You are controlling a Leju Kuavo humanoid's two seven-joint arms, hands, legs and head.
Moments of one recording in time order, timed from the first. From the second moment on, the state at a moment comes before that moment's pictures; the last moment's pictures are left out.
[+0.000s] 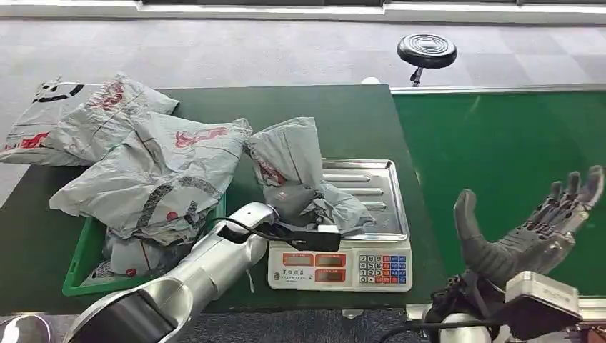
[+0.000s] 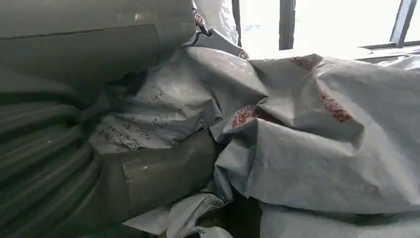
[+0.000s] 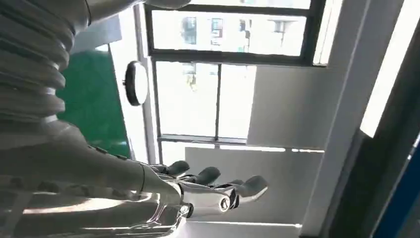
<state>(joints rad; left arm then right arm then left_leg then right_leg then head) -0.76 -0.24 -0.52 -0.35 -1.00 0.03 -0.12 0.04 0.22 0.17 -1.85 0.37 -0.66 -0.59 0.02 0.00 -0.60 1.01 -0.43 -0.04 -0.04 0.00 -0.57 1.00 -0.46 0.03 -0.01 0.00</state>
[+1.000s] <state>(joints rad) -0.68 0.16 -0.58 -1.08 -1.50 0.56 0.36 0.25 0.25 0.03 -1.90 0.49 -0.70 -0.70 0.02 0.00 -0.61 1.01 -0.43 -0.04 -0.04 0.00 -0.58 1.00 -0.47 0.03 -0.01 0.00</state>
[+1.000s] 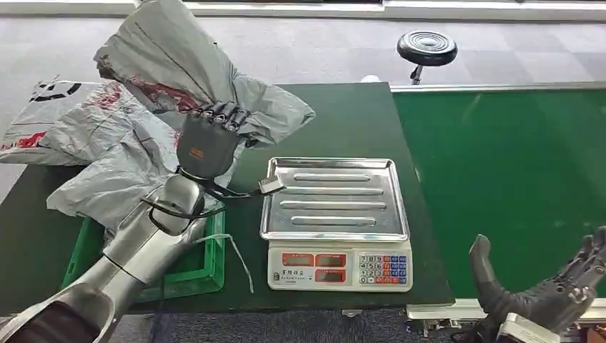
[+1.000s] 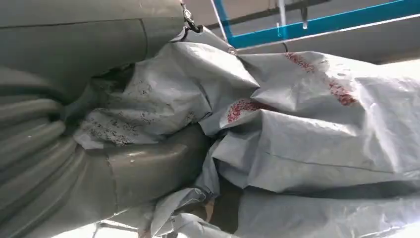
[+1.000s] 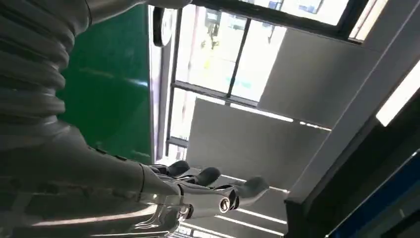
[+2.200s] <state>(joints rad) -0.30 0.25 -0.17 -1.06 -1.50 0.23 0.30 0.34 0.27 0.01 -1.97 0.56 -0.70 -0.63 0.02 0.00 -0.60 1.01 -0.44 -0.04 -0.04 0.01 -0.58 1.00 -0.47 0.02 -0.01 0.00</state>
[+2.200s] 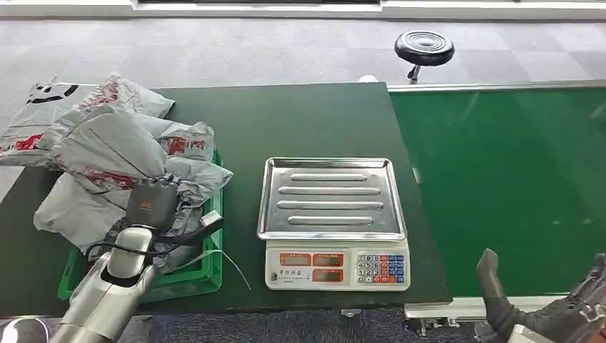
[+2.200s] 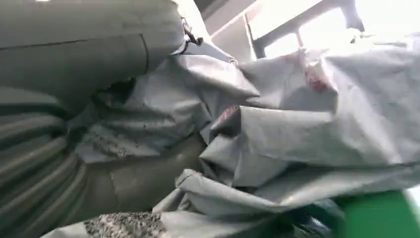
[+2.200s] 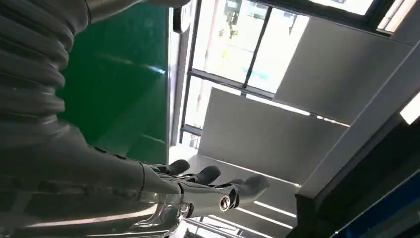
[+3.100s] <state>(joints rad) -0.07 0.12 0.01 -1.41 -0.95 0.24 -0.14 0.37 0.27 0.02 -1.99 0.54 -0.70 -0.63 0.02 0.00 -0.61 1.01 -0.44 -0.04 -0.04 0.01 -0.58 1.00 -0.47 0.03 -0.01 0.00</state>
